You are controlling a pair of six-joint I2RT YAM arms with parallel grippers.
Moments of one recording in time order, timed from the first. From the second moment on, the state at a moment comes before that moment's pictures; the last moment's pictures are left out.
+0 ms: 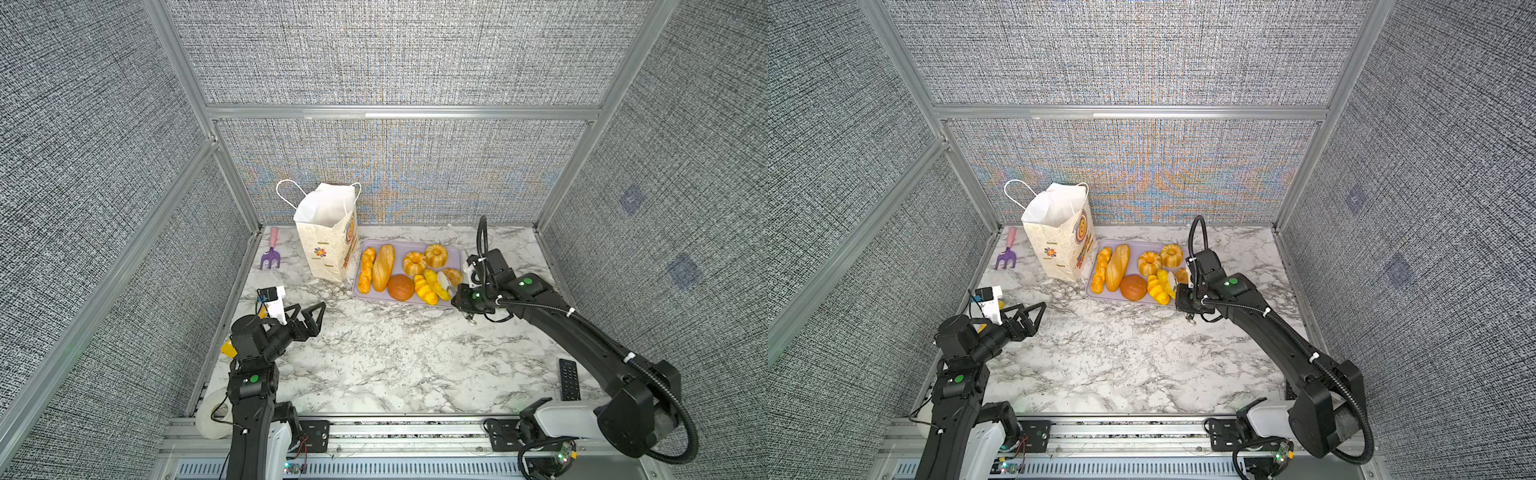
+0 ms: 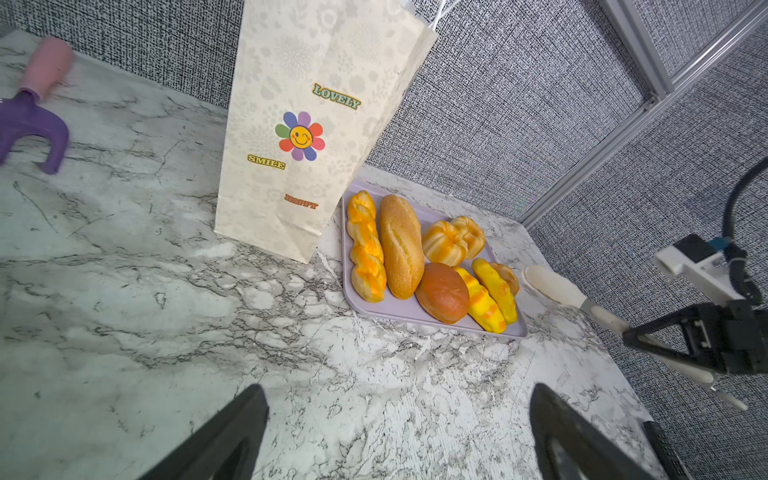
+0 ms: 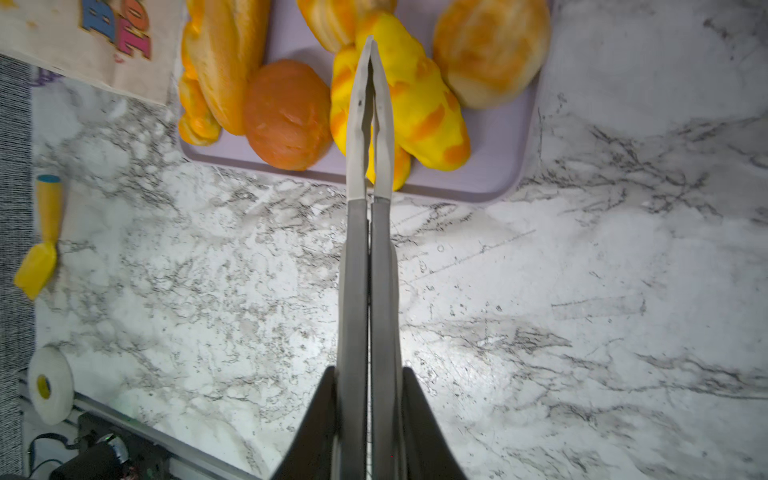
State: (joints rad) left arm 0.17 0.57 0.37 -0.12 0.68 -0.36; right arm 0.46 1.34 1.19 -0.83 -0.11 0.50
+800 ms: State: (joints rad) left arm 0.17 0.57 0.37 -0.12 0.68 -0.36; right arm 0.48 1.85 1.61 -0.93 -0.11 0.42
